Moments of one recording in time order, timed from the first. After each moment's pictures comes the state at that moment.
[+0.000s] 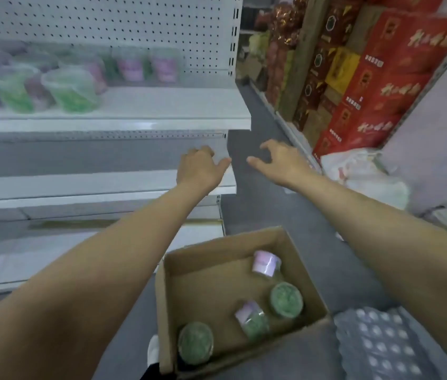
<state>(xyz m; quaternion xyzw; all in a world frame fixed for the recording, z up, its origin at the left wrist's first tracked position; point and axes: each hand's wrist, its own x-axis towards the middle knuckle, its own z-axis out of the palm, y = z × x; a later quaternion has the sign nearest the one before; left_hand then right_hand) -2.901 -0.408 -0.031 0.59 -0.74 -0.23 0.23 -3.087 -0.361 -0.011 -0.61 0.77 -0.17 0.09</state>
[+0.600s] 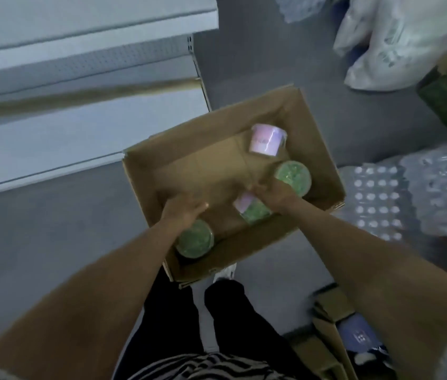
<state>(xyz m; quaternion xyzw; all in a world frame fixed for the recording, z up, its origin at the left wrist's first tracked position) -2.854 -0.318 -0.373 0.53 -0.67 -0.47 -0.22 -3.077 -0.244 -0.354 -0.34 0.81 0.00 0.49</state>
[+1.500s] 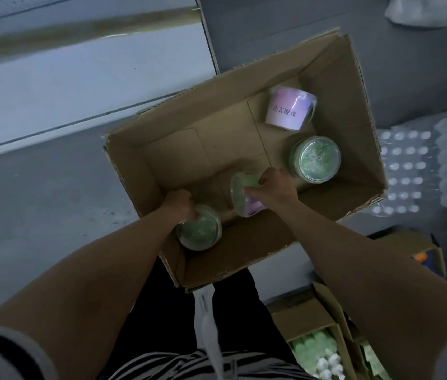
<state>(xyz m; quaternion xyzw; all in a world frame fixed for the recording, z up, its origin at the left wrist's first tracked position) -2.842 -0.345 -0.471 0.49 -0.63 -0.47 -0.39 -3.057 -0.260 -0.459 -0.28 0.84 0.08 0.45</state>
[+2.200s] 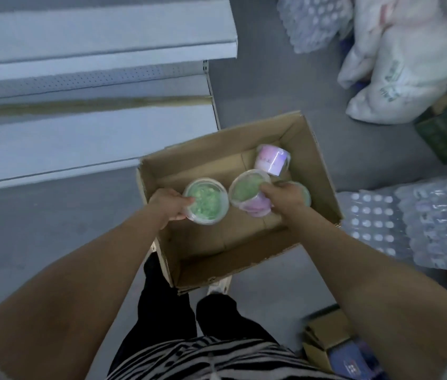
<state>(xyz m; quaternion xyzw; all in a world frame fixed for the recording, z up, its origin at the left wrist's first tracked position) -2.834 -0.358 -0.346 0.67 -0.38 -0.64 -0.01 -3.077 -0.266 -0.334 -0.14 0.87 -0.20 0.43</state>
